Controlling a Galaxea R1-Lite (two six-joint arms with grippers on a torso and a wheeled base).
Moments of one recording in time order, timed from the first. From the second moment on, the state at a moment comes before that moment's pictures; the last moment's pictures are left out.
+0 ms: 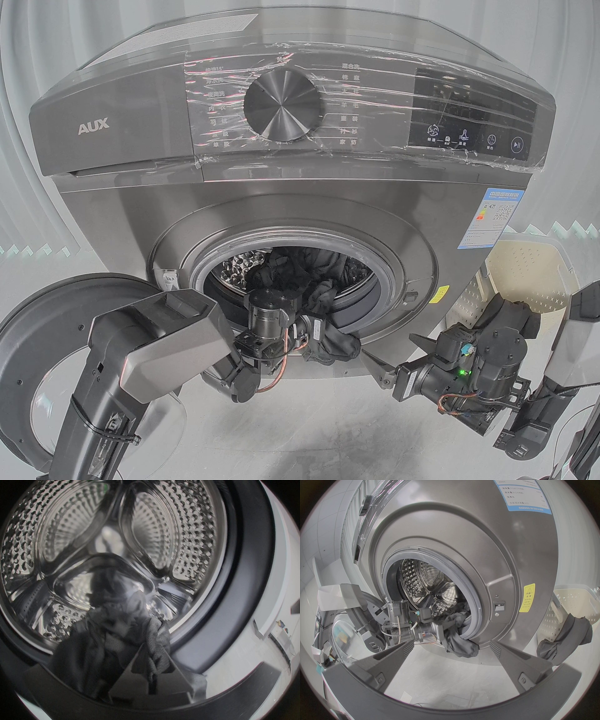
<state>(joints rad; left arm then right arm) -0.60 2.57 -1.24 -1.17 0.09 -0.08 0.73 1.99 -0.24 -1.55 -0.23 0.27</state>
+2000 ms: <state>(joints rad) -0.53 2.59 -1.33 -1.18 0.14 -0.07 0.74 1.99 -0.24 -1.55 -0.23 0.27</state>
